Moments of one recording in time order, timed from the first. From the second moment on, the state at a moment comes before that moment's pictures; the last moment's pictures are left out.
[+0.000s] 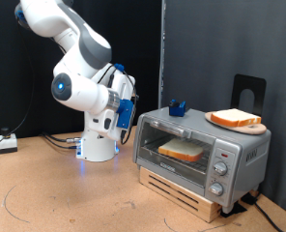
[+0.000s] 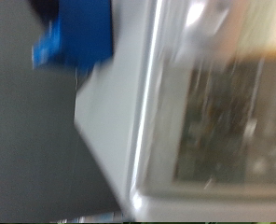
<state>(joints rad) -2.17 0.65 1.80 -2.56 0.35 1.75 0.04</state>
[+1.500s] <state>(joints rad) -1.63 0.76 1.32 -2.19 0.32 1.76 0.00</state>
